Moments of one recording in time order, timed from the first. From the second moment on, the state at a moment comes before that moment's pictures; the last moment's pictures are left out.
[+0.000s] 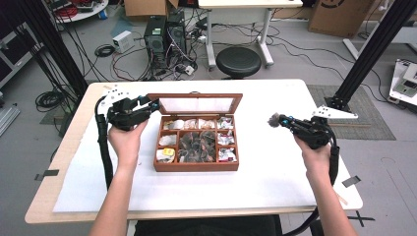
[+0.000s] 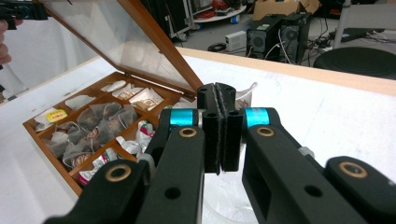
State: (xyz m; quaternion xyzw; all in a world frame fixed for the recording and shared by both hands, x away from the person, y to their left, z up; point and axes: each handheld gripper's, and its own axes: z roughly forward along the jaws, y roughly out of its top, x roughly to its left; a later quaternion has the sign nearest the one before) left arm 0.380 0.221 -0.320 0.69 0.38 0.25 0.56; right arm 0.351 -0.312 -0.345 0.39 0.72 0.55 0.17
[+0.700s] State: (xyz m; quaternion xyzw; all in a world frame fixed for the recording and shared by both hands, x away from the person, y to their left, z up) left arm 0.380 0.221 -0.320 0.69 0.38 0.25 0.56; right arm 0.353 -0.317 -0.360 0.41 0.73 0.53 0.17
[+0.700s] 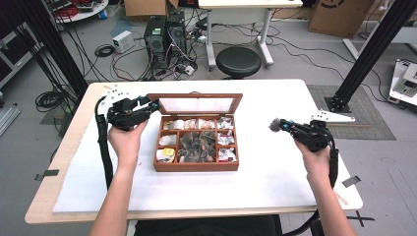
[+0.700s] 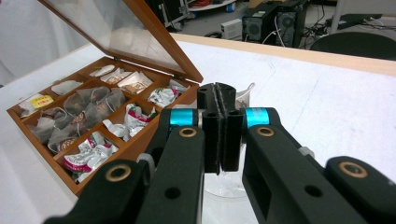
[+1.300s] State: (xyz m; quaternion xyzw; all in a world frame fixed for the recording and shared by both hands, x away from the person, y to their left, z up) left arm 0.380 0.221 -0.321 0.69 0.38 0.25 0.56; right arm 0.356 -0.317 -0.370 0.41 0.73 0.51 0.17
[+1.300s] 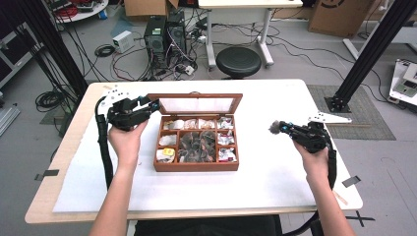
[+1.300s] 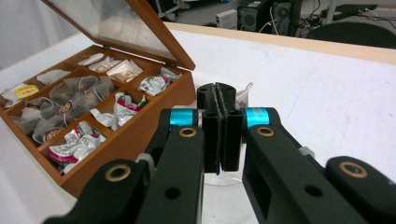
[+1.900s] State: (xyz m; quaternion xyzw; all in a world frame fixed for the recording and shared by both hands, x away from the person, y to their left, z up) left arm 0.380 0.221 -0.321 0.69 0.38 0.25 0.56; right arm 0.359 -0.318 -0.376 0.42 0.74 0.50 0.17
